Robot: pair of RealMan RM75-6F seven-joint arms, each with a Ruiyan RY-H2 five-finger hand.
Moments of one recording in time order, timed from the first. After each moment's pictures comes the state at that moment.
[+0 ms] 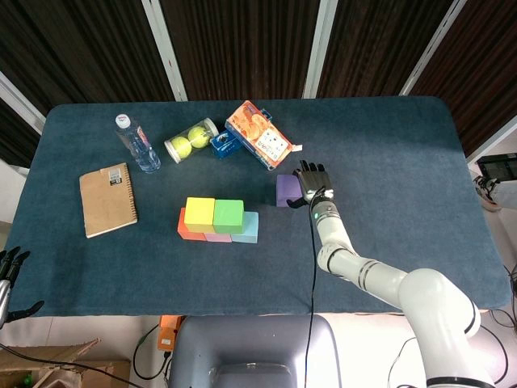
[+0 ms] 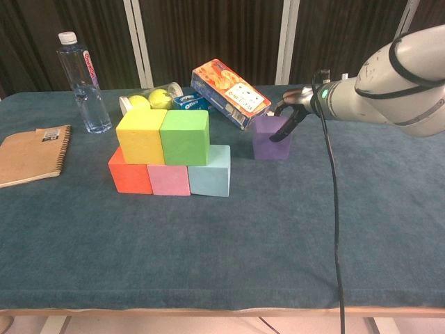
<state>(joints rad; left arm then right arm) -0.09 -1.24 -0.03 -1.15 1.44 1.36 -0.15 1.24 -1.70 0.14 -0.94 -0.14 0.63 -0.63</state>
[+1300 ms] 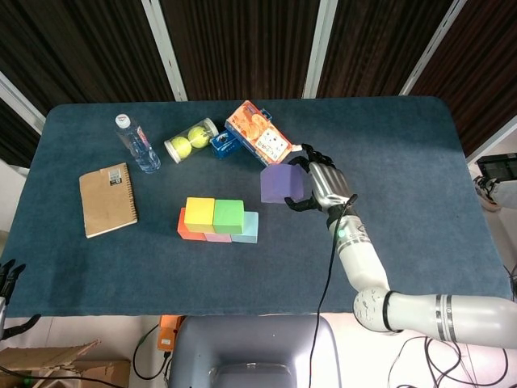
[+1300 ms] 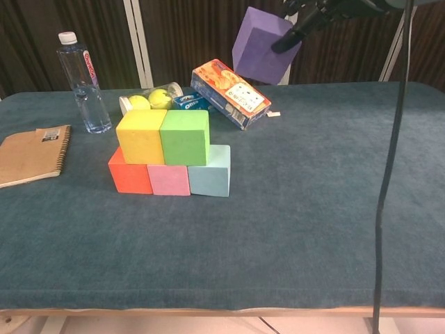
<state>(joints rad) -0.01 -1.27 0.00 -1.14 1.48 1.50 -0.15 1.12 -1.18 0.45 -2.00 -0.10 1.18 -0.48</state>
